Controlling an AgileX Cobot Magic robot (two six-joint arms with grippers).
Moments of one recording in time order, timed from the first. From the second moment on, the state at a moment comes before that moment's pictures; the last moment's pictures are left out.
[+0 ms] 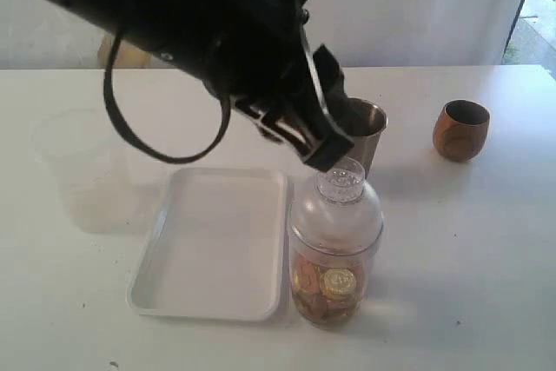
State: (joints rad) left arm -0.99 1.47 -1.43 -0.05 0.80 0.24; right arm -0.08 0.00 -0.01 0.00 0.35 -0.09
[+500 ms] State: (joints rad) left arm -0.99 1.47 -1.33 0.00 0.65 0.24; right arm -0.08 0.00 -0.01 0.00 0.35 -0.09
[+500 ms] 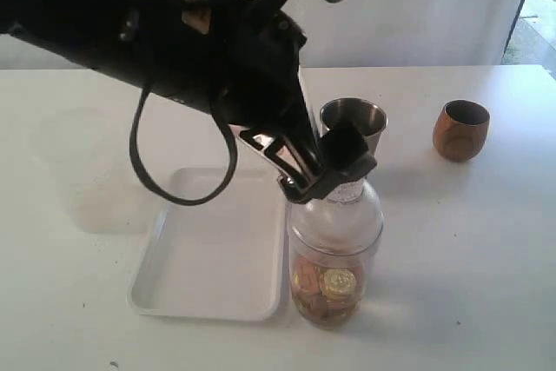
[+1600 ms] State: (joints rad) left arm -1.10 1.31 -0.50 -0.15 -0.46 0.17; right arm -0.08 0.00 -0.01 0.00 0.35 -0.09
